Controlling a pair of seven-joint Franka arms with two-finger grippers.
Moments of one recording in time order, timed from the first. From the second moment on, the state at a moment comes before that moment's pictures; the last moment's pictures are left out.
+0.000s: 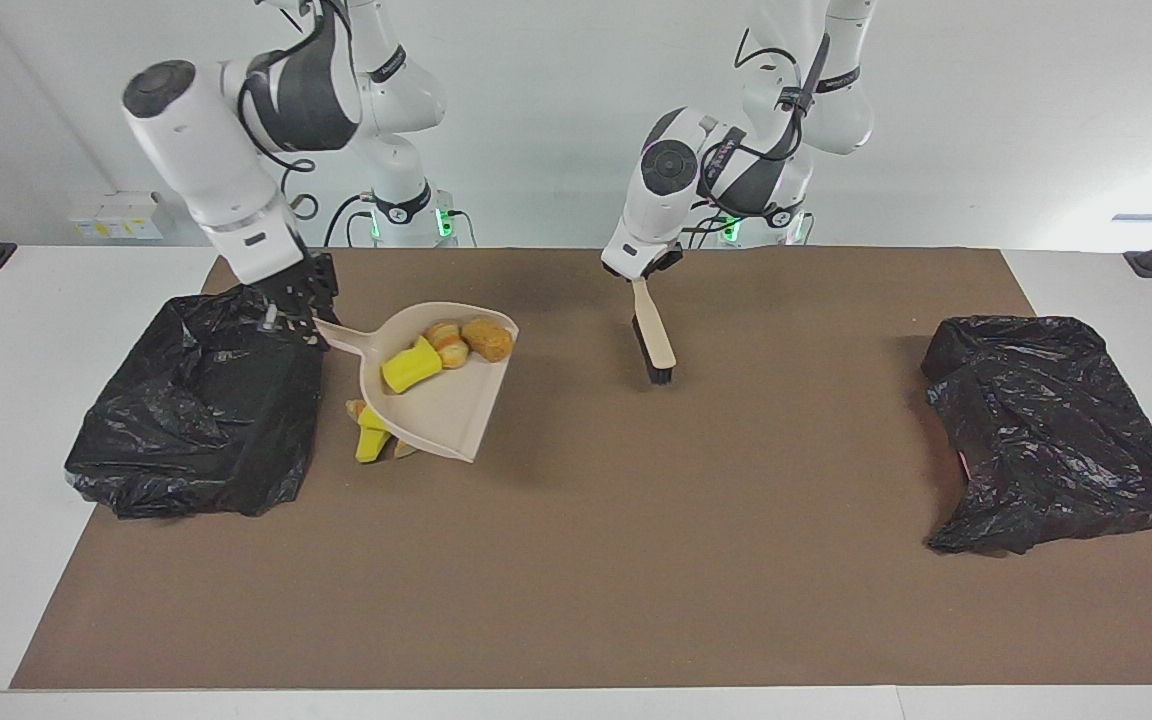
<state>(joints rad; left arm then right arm) -0.79 -0.01 -0.01 -2.22 -0.30 1.94 -0.73 0.01 -0.09 -0.11 -1.92 0.13 1.91 -1.46</state>
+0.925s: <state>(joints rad) -0.86 0.04 0.02 -2.28 -0.32 2.07 -0.82 -0.35 -0.08 -0.09 -1.91 -0.34 2.18 -1.88</state>
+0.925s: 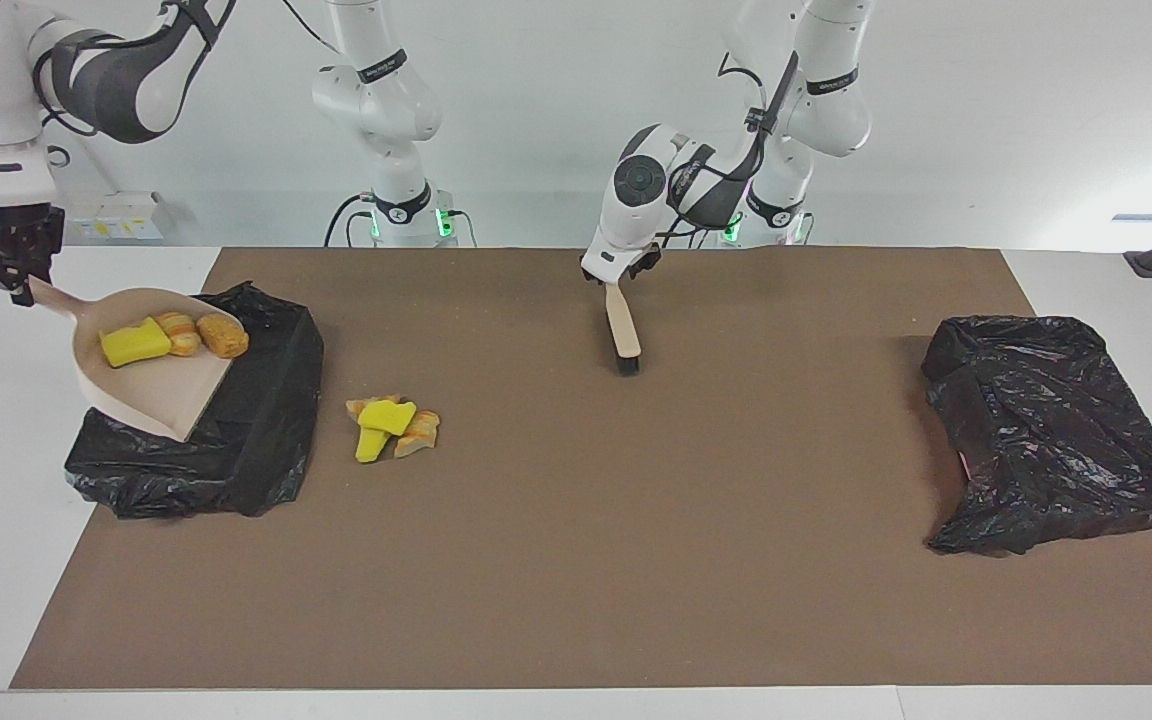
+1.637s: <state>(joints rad) -0.62 0.05 0.03 -2.17 -0.23 2.06 -0.80 -0.22 -0.08 -0.08 -1.93 -0.70 2.18 -1.88</state>
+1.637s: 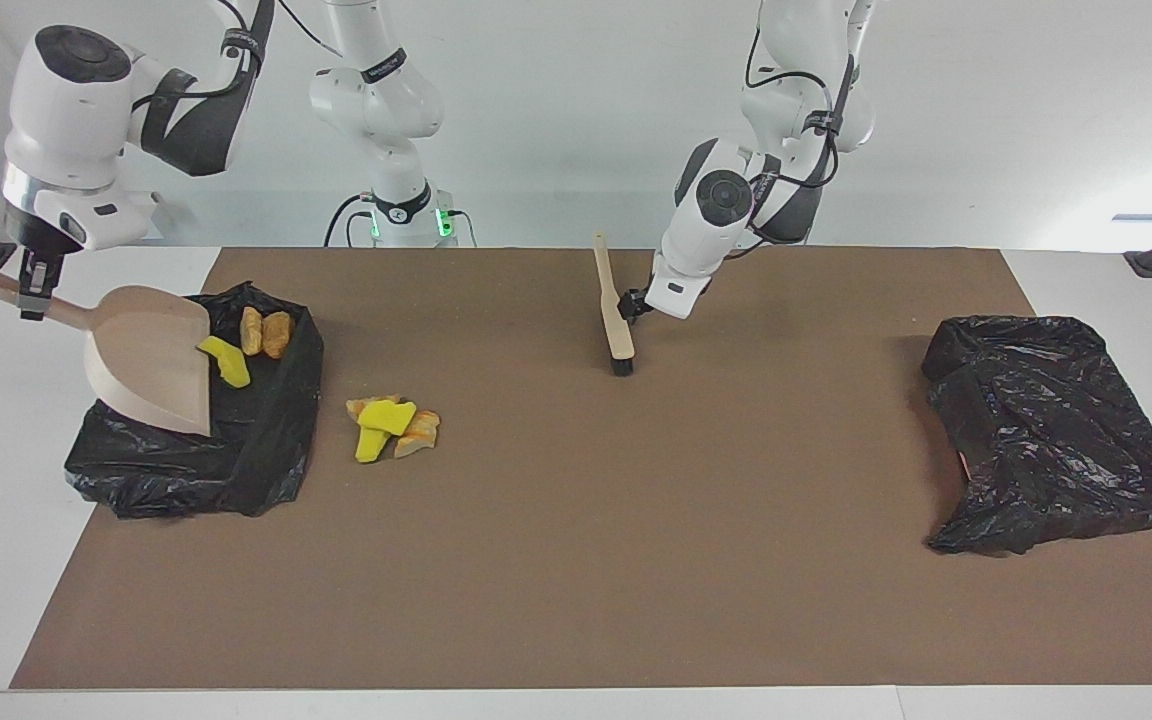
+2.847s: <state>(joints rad) -0.16 0.14 0.03 -1.68 -0.11 1.77 -0.12 -0.08 -0.19 0.24 -1.82 -0.26 1.68 -0.91</state>
